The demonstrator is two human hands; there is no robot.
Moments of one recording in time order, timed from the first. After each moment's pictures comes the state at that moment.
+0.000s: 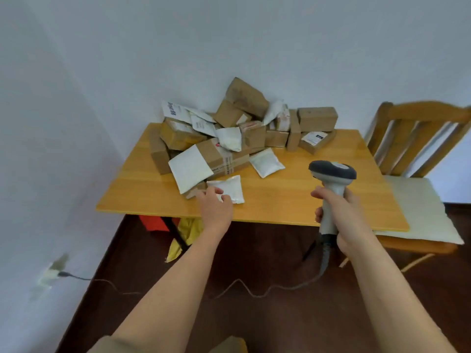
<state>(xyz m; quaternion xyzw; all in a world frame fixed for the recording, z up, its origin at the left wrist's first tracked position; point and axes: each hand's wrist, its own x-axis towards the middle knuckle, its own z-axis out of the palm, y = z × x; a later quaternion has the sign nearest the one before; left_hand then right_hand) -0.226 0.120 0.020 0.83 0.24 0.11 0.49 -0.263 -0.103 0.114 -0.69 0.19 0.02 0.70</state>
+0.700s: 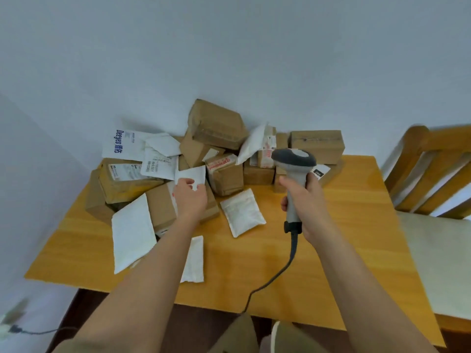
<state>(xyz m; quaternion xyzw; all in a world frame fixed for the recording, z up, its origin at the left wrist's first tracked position) 0.105 0.068 0.011 0.80 0.37 0.07 0.47 0.085 -0.160 0.079 -0.67 0.14 0.09 0.73</state>
